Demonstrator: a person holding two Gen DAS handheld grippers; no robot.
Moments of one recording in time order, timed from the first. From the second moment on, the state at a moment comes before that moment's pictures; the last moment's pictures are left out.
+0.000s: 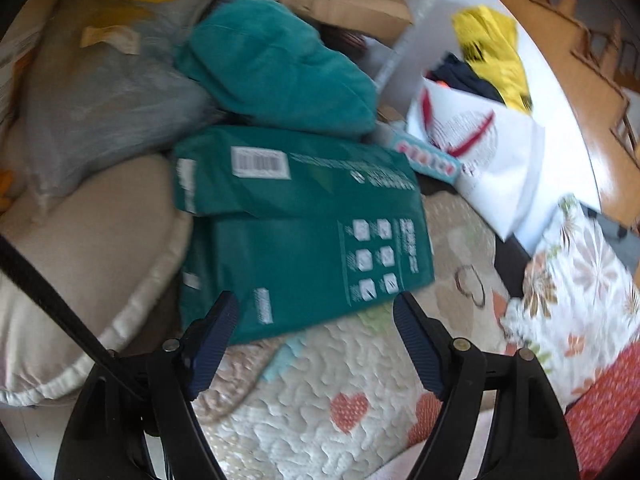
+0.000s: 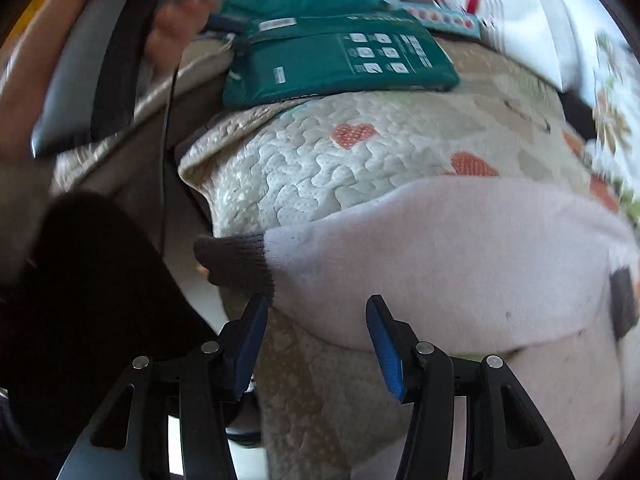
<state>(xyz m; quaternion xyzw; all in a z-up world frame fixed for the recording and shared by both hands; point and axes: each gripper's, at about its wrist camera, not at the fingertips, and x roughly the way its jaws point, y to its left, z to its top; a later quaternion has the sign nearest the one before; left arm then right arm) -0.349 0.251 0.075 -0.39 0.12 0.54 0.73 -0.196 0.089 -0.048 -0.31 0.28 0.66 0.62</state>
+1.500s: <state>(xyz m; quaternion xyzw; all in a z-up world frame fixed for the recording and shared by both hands) -0.063 0.050 0.035 -0.16 0.37 0.27 0.87 0.142 -0.155 -0.033 -0.17 0.41 0.19 0.87</state>
